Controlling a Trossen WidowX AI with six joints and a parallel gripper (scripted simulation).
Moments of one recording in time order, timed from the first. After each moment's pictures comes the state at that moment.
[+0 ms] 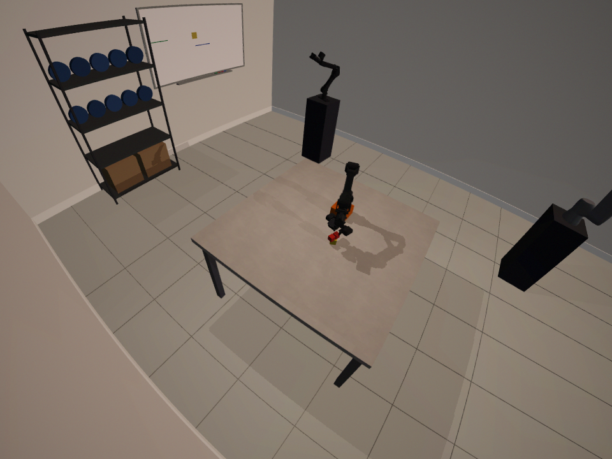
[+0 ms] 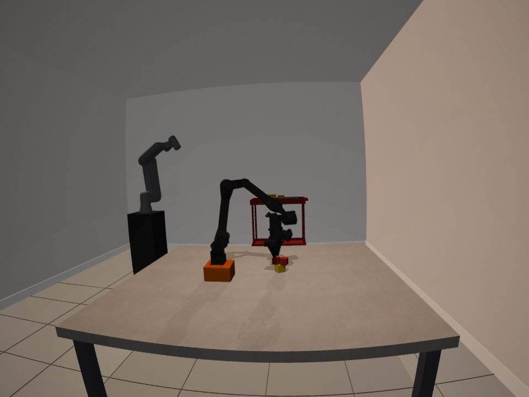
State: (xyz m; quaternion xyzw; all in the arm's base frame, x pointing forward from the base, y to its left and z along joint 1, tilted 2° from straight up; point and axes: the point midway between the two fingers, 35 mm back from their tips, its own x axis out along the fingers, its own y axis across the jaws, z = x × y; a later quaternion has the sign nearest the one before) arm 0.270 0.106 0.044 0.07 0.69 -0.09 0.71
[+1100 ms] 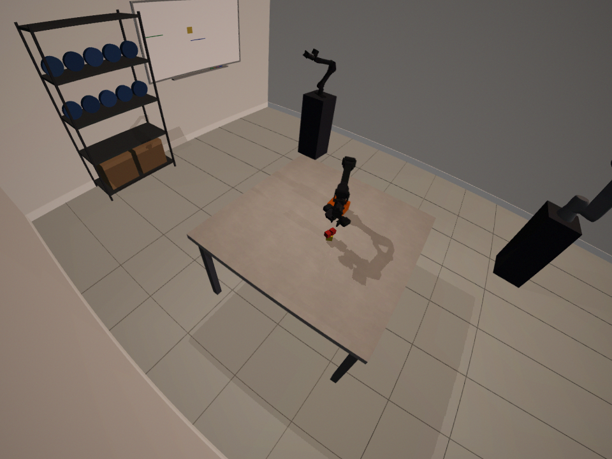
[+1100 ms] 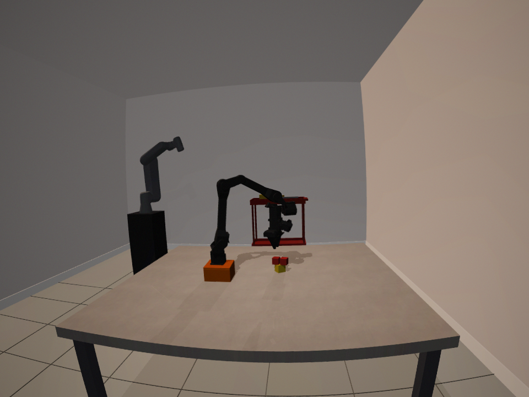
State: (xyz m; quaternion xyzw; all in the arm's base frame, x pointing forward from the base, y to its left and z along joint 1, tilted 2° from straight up) arm 0.270 0.107 0.090 0.07 0.69 -0.08 0.71
